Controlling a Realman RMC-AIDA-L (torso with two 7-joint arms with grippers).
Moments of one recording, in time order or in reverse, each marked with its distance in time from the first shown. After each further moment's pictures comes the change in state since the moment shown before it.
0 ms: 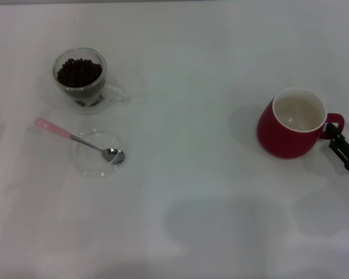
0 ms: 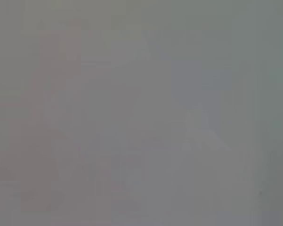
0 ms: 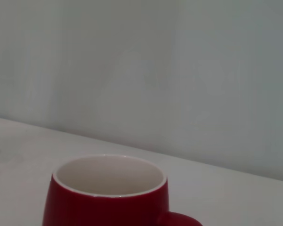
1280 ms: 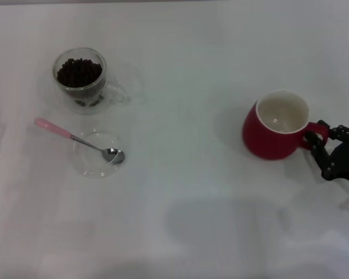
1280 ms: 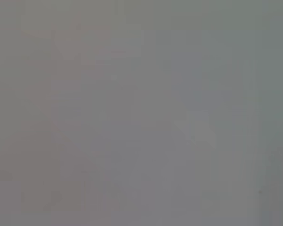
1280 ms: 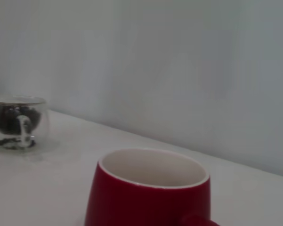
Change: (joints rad) left arm -0.001 -0.001 0.001 -0.005 0.000 0.000 0.005; right arm 0.011 0.000 -0.125 -0.037 -0.009 0.013 -0.014
